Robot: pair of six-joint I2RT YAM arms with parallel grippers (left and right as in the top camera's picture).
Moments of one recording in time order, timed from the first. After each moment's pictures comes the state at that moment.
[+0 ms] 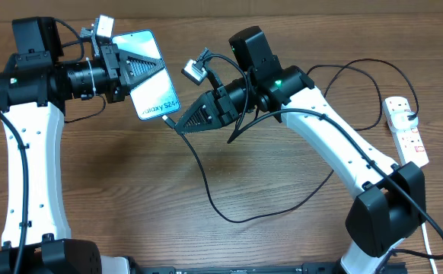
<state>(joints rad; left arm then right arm) 0.16 1.59 1.65 -1.00 1.19 -0.47 0.54 1.87 1.64 -0.56 -1.56 0.33</state>
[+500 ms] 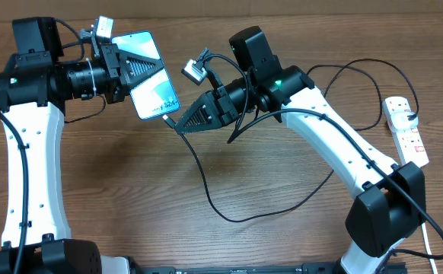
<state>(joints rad) 0.16 1.59 1.65 -1.00 1.18 -0.50 0.54 1.87 1.64 -0.56 -1.56 0.33</state>
